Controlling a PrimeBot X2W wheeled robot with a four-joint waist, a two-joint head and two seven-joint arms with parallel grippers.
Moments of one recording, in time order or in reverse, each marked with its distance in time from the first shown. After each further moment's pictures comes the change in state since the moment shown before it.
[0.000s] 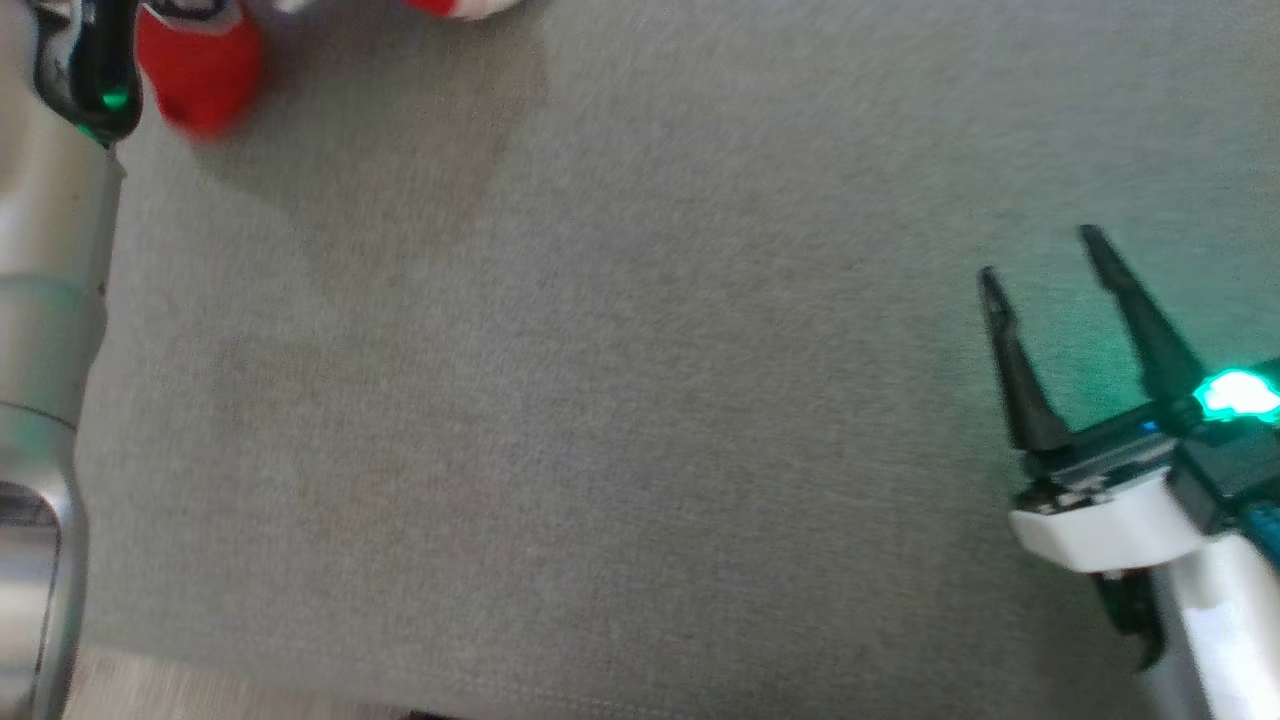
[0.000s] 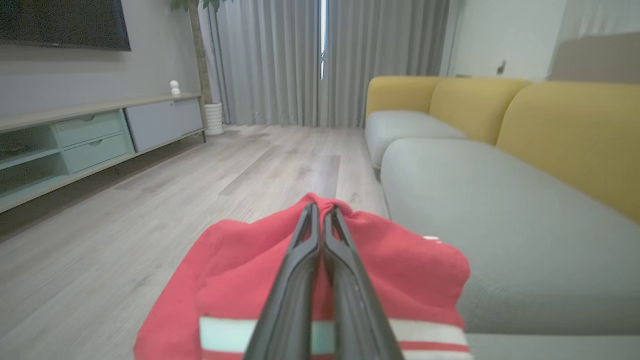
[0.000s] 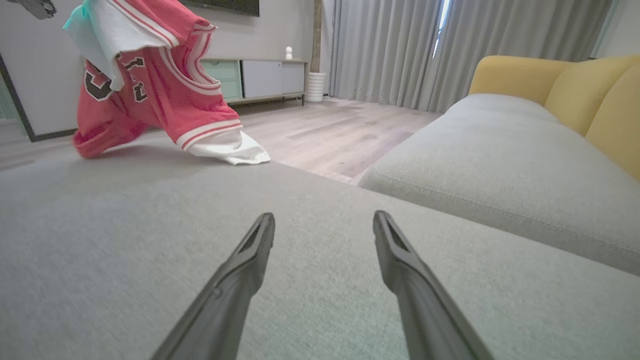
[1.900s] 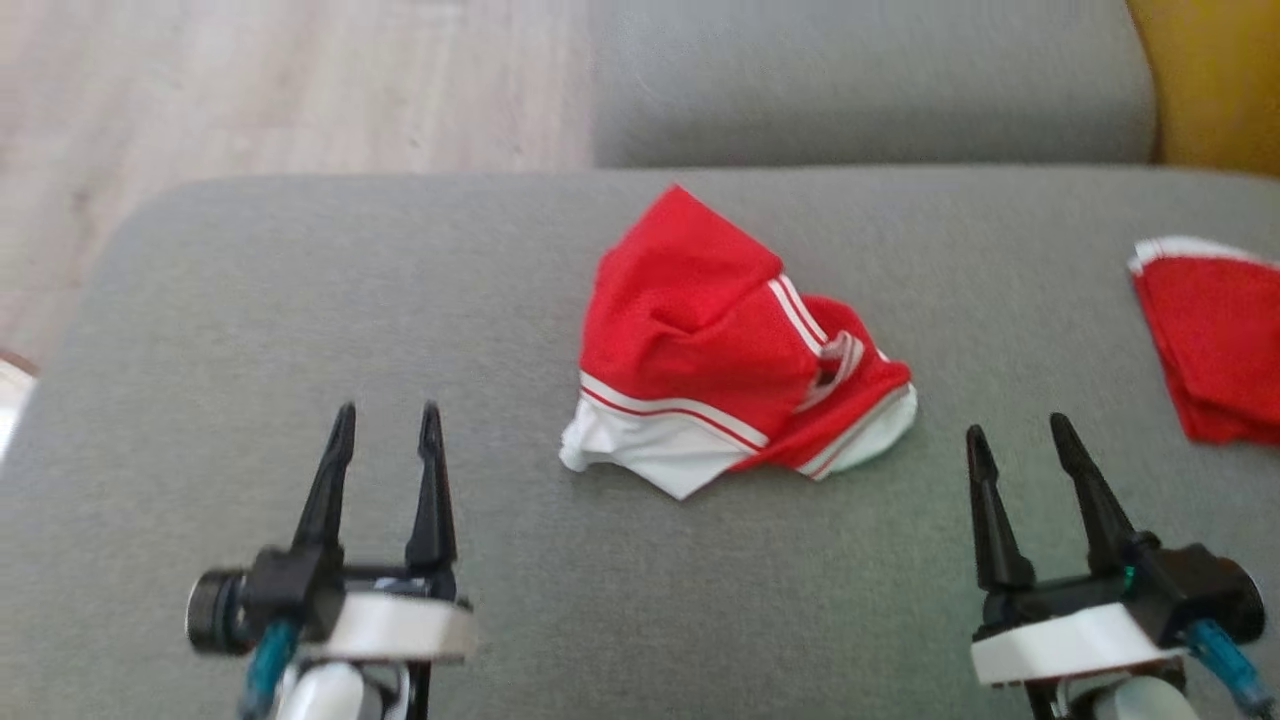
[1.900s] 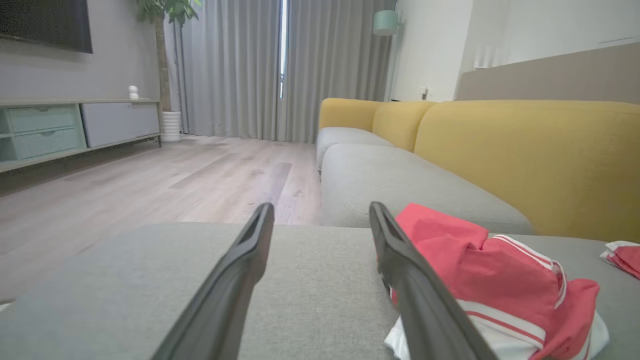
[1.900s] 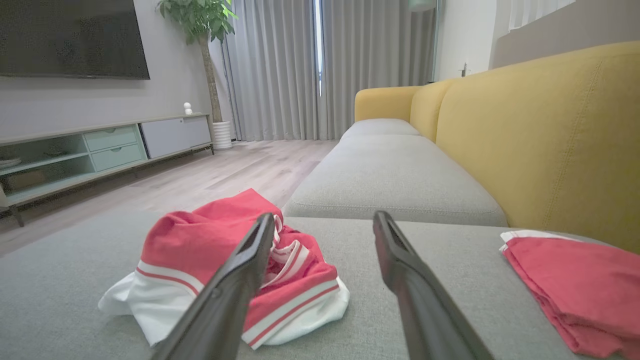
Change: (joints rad) left arm 1.150 -0.179 0.106 -0.708 0.339 0.253 -0.115; right arm 0.207 0.225 -0.090 0.139 0.060 0.000 -0.004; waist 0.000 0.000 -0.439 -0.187
